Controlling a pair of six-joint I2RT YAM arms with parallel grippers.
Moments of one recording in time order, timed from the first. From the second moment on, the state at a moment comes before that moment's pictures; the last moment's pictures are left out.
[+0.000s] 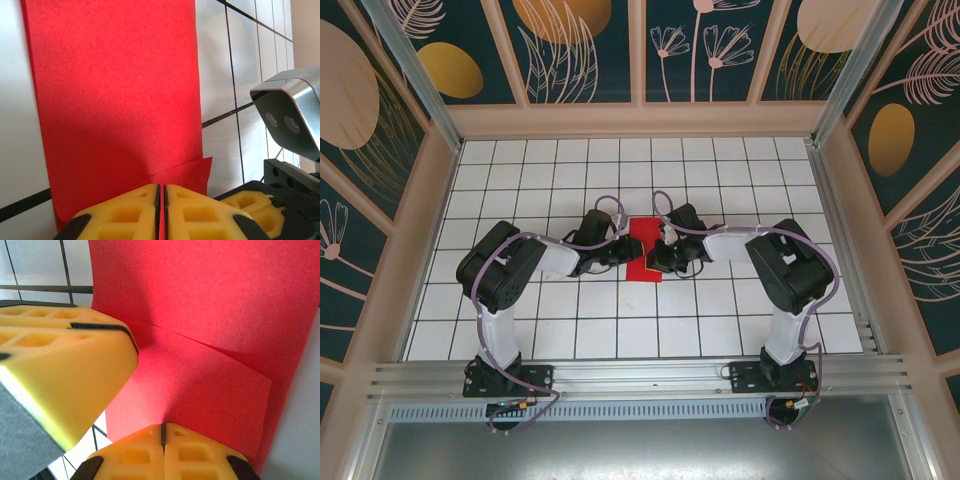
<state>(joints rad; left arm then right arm) -0.57 1.93 0.82 0.42 0.48 -0.82 0.60 1.84 0.92 -0.13 -0.54 0.70</state>
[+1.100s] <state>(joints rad) -0.58 1.87 0.85 0.33 0.46 -0.83 0.56 1.54 0.69 -0.14 -0.57 0.73</state>
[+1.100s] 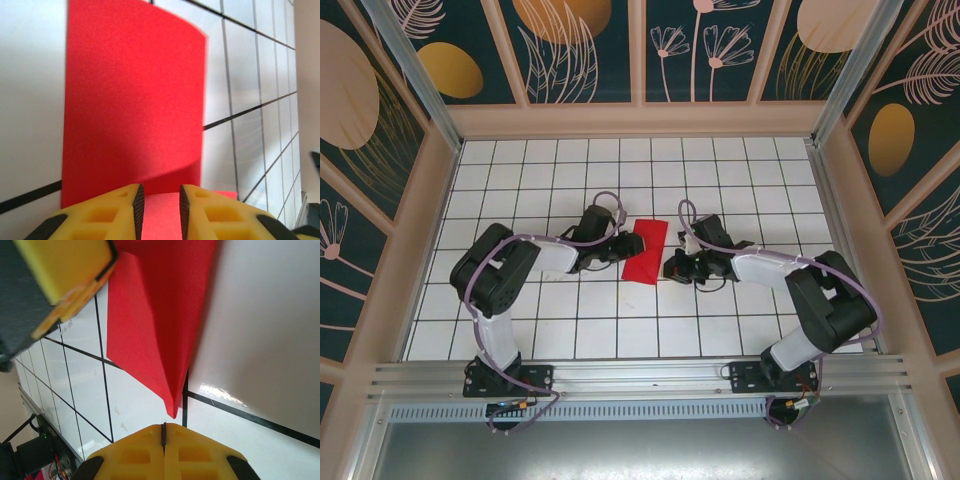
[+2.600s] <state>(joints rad) -0.61 1.95 0.92 0.24 0.50 -0.72 0.56 1.71 0.73 -0.02 -0.60 0.79</state>
